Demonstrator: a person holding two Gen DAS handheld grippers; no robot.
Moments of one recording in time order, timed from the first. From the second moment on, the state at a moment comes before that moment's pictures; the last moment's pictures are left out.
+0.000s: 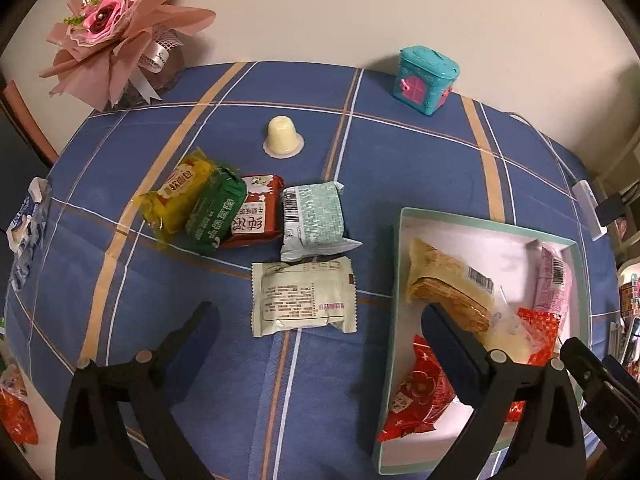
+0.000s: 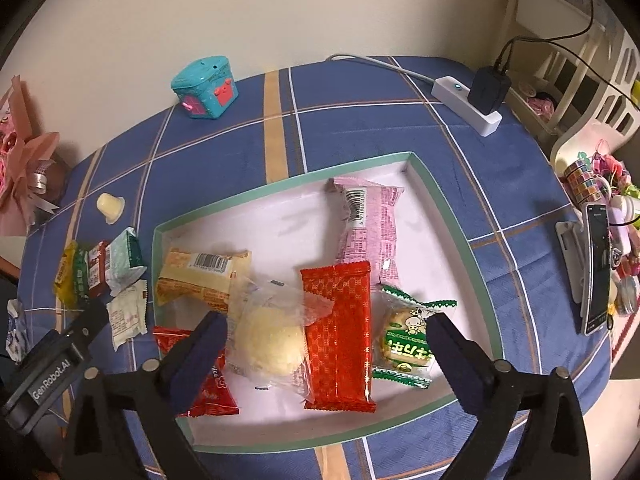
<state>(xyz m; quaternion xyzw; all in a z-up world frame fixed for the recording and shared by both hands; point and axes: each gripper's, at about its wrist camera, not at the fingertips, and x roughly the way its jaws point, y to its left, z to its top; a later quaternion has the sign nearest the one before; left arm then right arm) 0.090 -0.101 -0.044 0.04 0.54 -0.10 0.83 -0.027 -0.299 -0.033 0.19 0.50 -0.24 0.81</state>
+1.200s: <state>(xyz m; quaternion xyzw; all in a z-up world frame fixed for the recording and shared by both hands) 0.137 0.047 -0.046 0.00 0.54 0.05 0.84 0.041 -0.175 -0.043 0.13 0.53 -0.14 0.83</state>
